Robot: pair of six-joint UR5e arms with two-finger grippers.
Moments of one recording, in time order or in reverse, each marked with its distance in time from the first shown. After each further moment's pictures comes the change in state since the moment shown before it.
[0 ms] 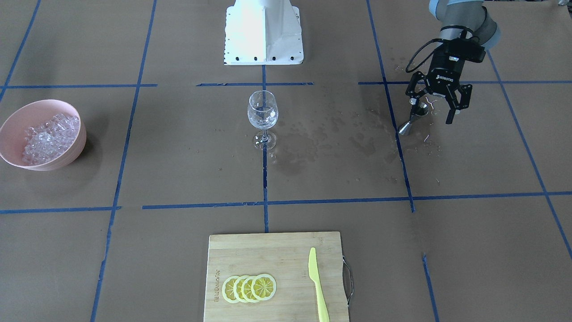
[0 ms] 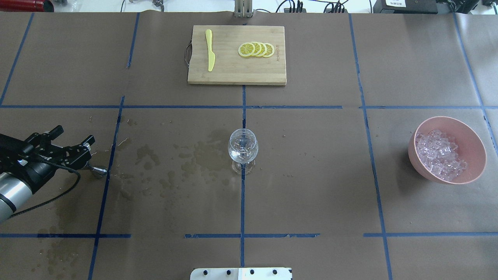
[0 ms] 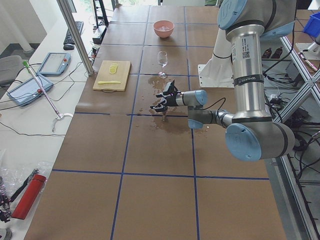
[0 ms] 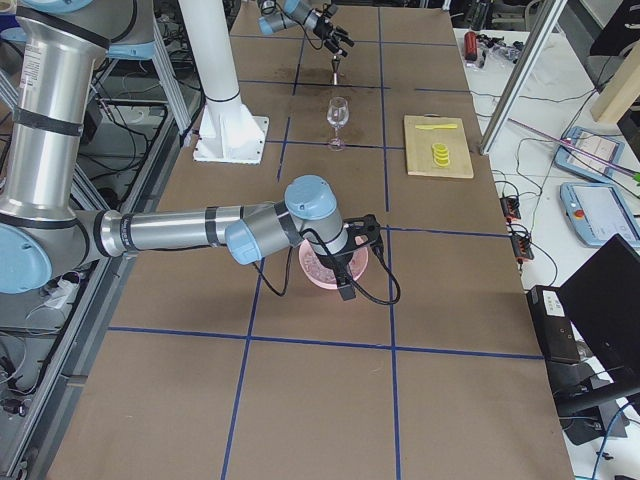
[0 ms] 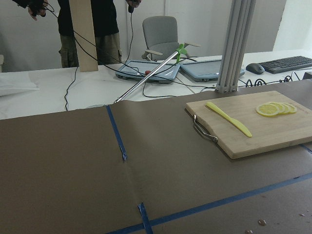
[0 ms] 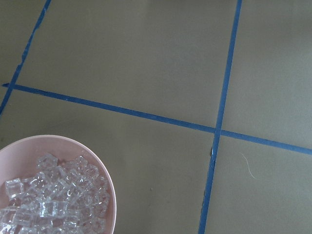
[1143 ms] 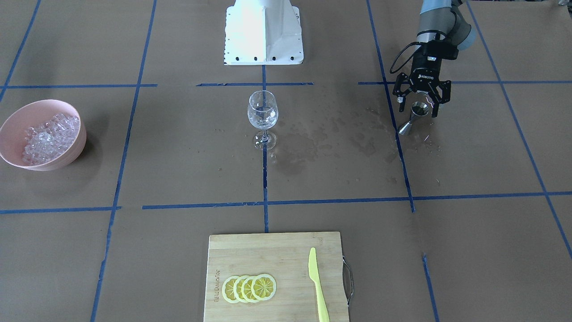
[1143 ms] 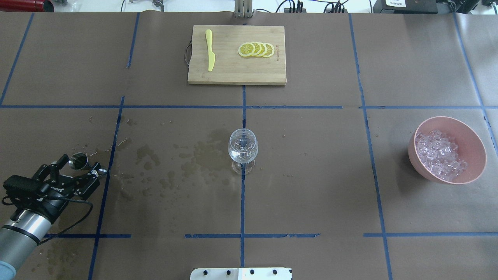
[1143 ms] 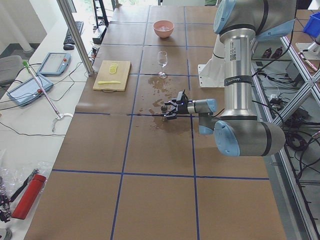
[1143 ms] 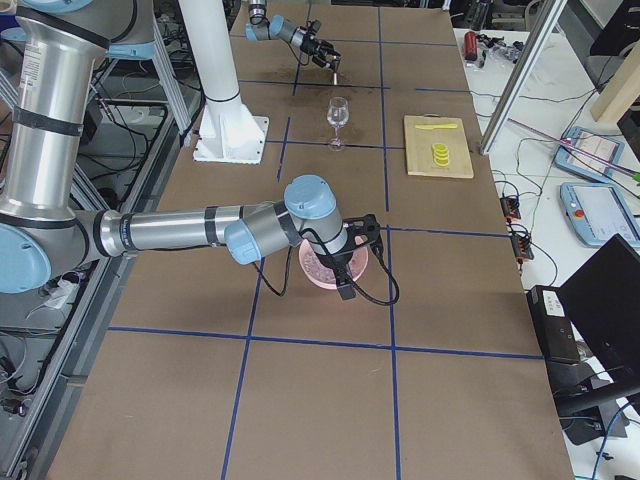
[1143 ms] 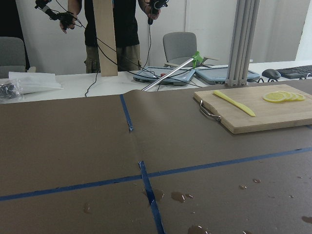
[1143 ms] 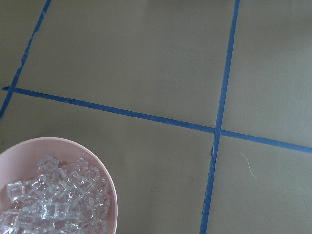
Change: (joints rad) left arm 0.205 -0.024 0.132 -0.003 0.290 -0.121; right arm 0.000 -0.002 0.001 0.004 0.001 0.019
